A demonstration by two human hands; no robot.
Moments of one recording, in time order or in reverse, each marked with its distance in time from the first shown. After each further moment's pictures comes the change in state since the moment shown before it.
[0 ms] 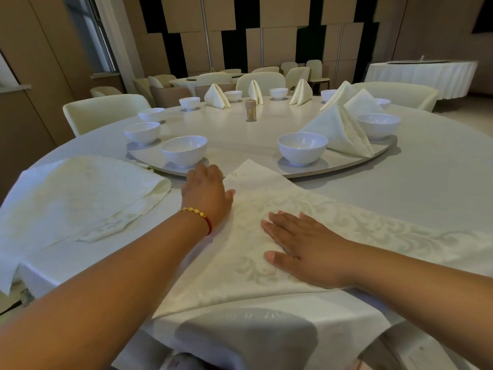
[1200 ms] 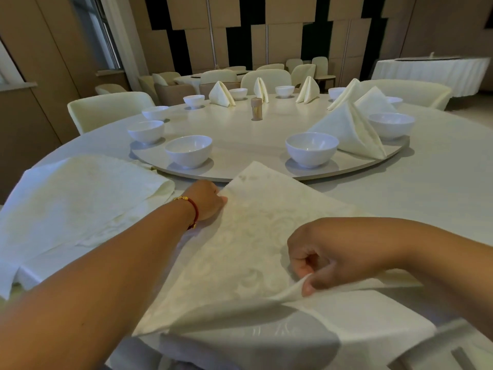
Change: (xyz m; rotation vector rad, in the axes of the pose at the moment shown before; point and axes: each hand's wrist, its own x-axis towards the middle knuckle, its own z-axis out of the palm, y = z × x) left_hand 0.035 -0.035 0.012 -0.267 -0.344 -0.161; right_hand -0.013 0.012 -0.047 0.178 -0.081 -0.344
